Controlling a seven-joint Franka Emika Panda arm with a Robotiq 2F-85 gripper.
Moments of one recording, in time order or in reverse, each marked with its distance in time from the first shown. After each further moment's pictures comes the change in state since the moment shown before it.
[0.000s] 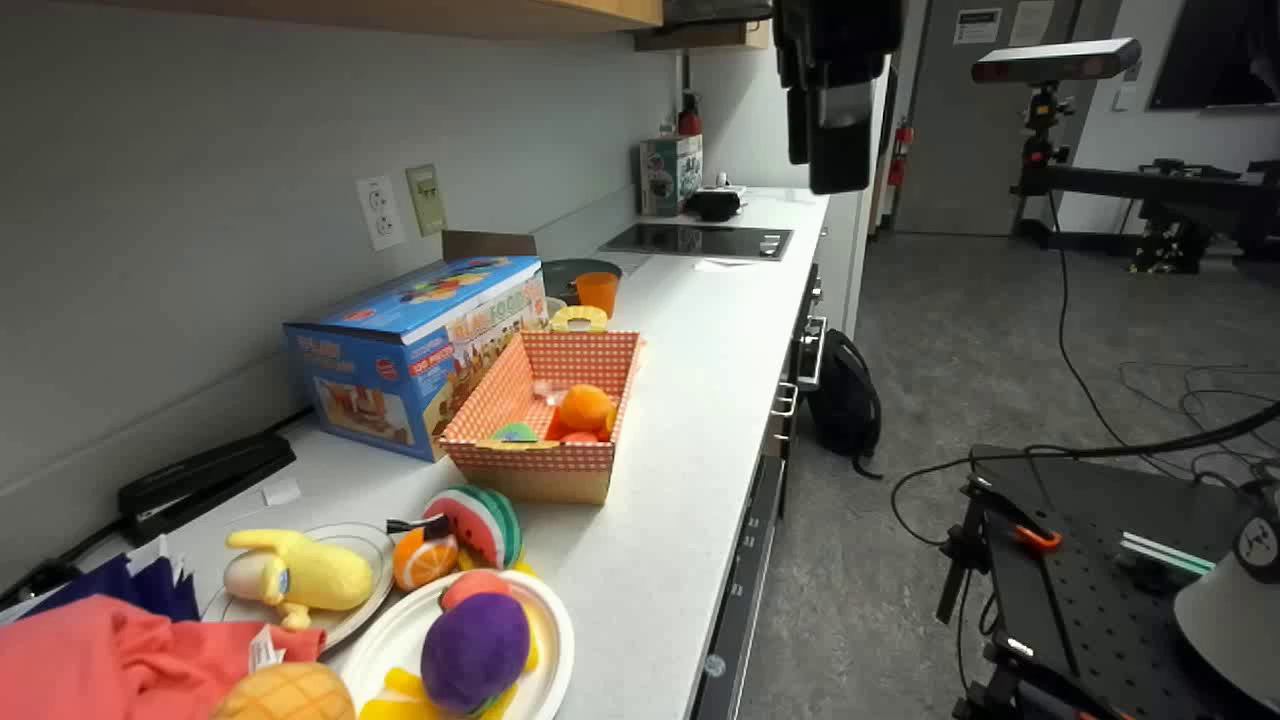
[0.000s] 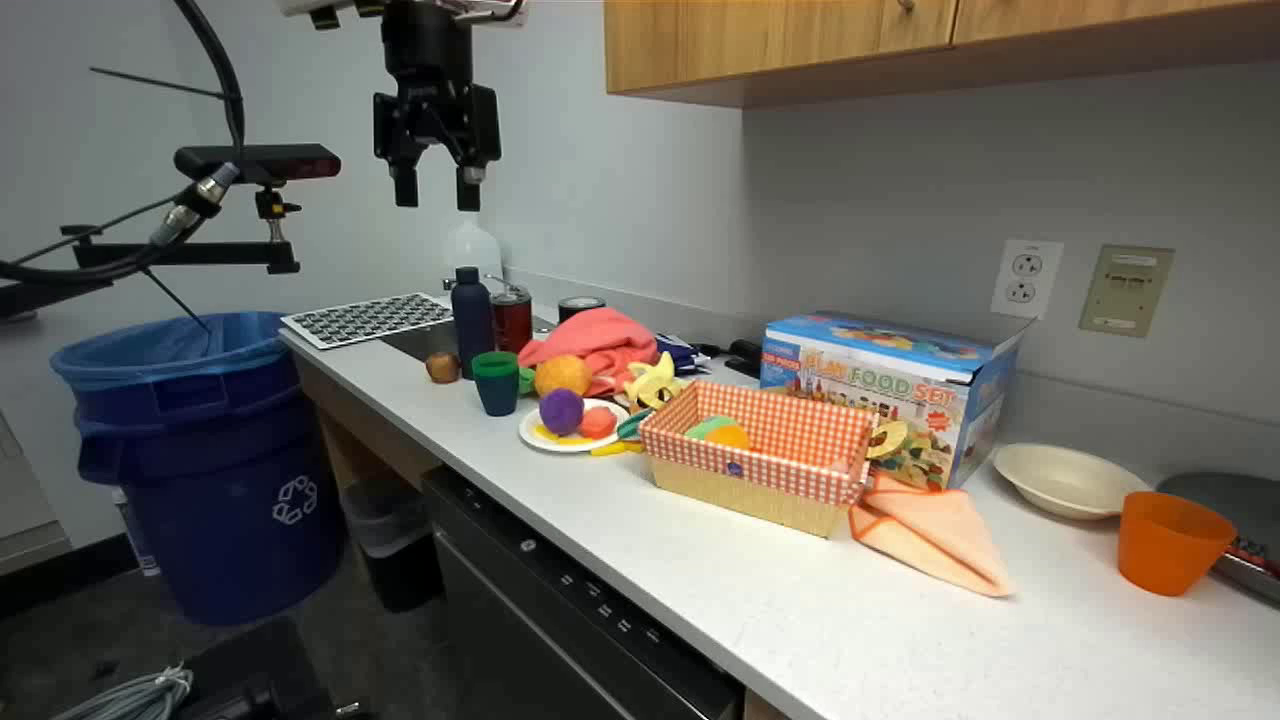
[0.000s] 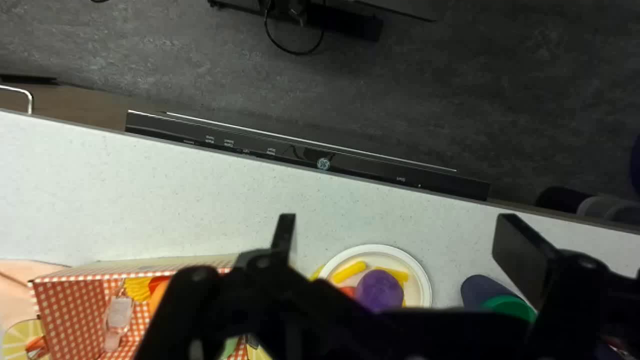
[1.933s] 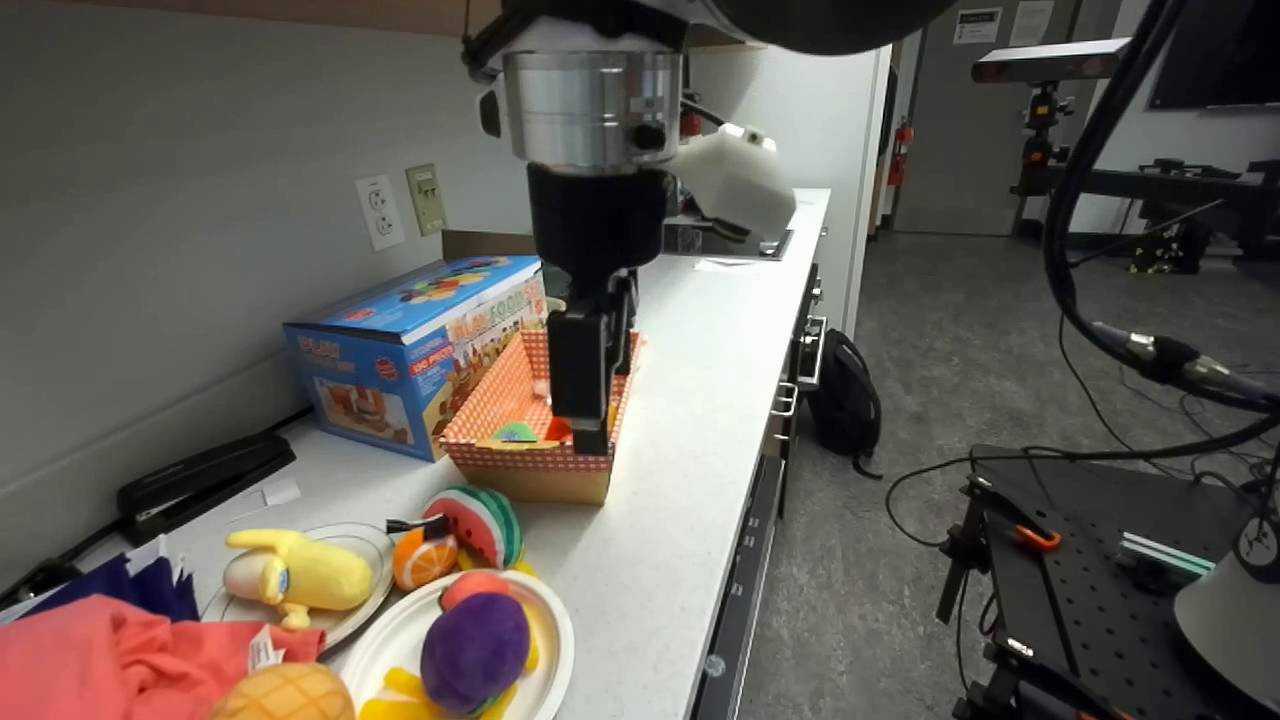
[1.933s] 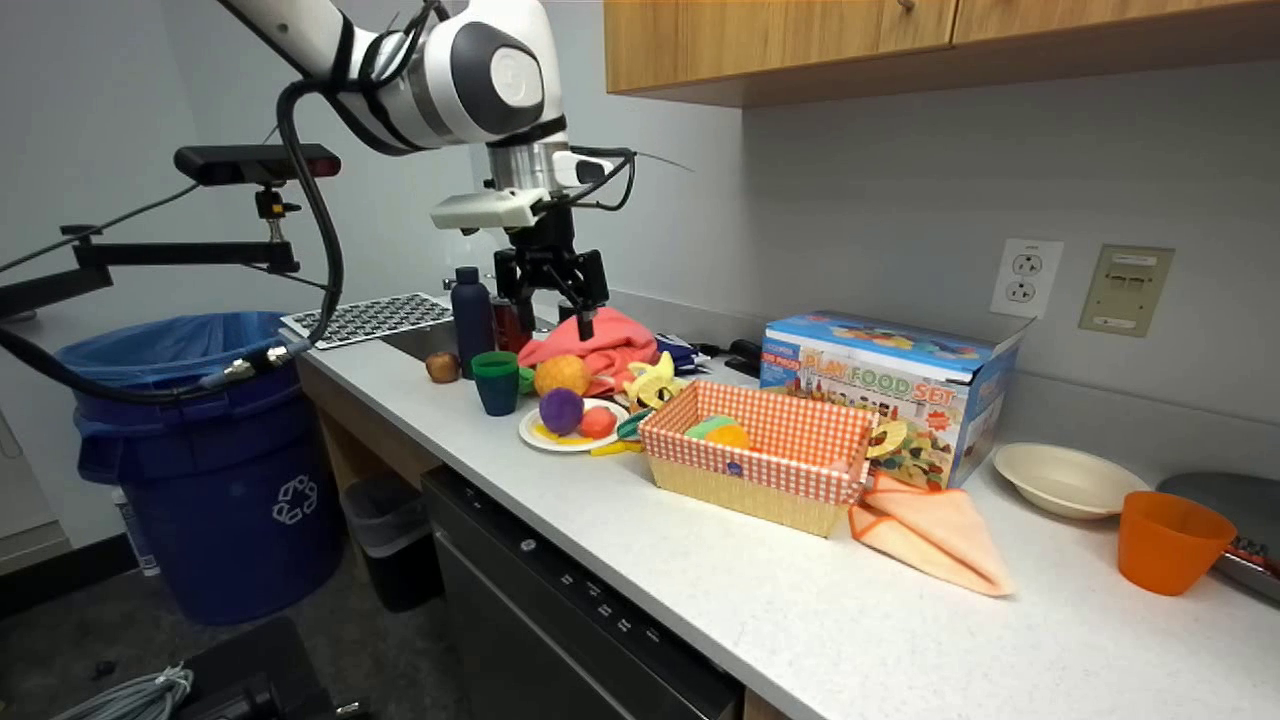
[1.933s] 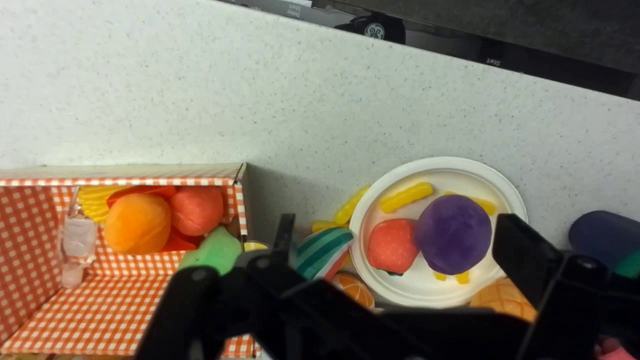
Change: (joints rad) arm -0.004 0.309 -0.018 -0.113 -0.160 0.579 0.009
